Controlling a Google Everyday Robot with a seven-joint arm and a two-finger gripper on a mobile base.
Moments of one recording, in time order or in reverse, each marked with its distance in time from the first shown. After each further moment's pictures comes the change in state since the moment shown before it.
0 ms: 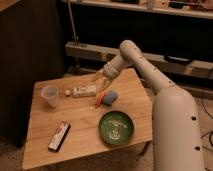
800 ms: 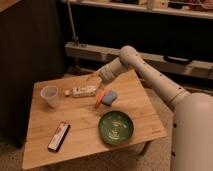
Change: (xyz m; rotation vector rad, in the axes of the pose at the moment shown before) arm -0.033 0.001 0.019 0.202 -0.029 -0.267
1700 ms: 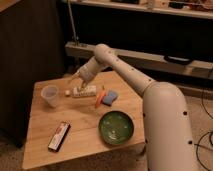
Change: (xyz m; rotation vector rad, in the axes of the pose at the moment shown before) arm -0.037 -0.043 0.093 -0.129 0.068 -0.283
